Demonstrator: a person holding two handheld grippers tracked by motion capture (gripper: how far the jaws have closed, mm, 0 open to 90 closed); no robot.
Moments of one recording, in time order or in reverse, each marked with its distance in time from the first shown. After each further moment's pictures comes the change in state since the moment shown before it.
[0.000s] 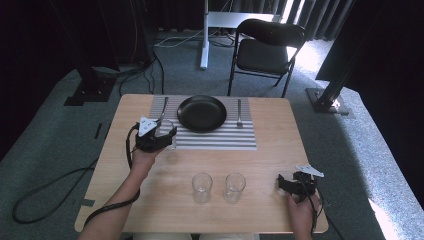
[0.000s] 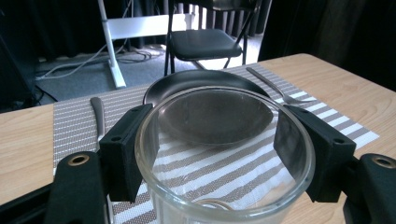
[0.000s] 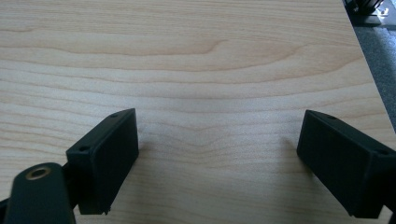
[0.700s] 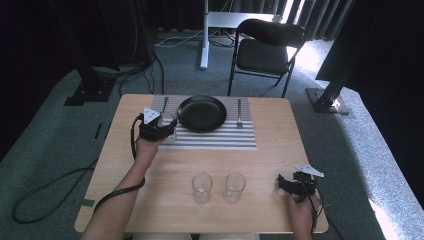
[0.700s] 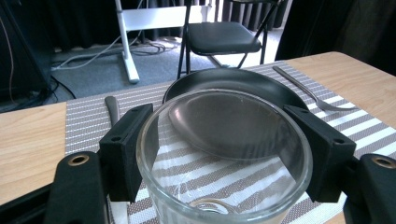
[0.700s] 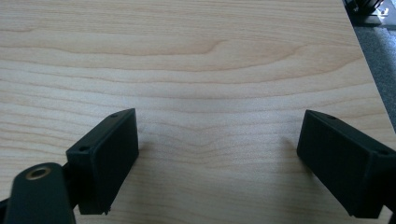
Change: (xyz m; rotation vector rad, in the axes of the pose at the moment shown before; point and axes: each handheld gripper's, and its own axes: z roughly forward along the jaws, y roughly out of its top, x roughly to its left) left arm 0.019 0.007 0.038 0.035 0.059 -0.029; right arm 0.000 0.000 0.000 0.000 0.000 0.000
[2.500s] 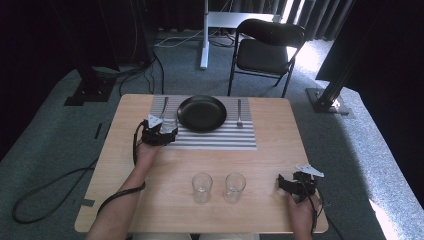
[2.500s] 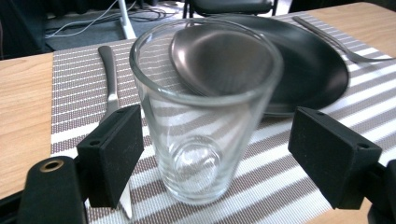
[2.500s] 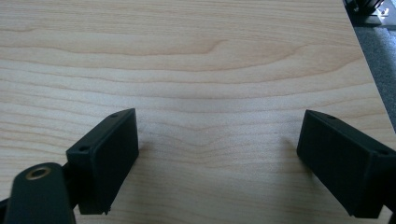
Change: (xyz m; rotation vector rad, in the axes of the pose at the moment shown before) left arm 0.008 -0.038 0.018 0.122 0.000 0.022; right arm 0.000 0.000 0.000 0.000 0.001 -0.001
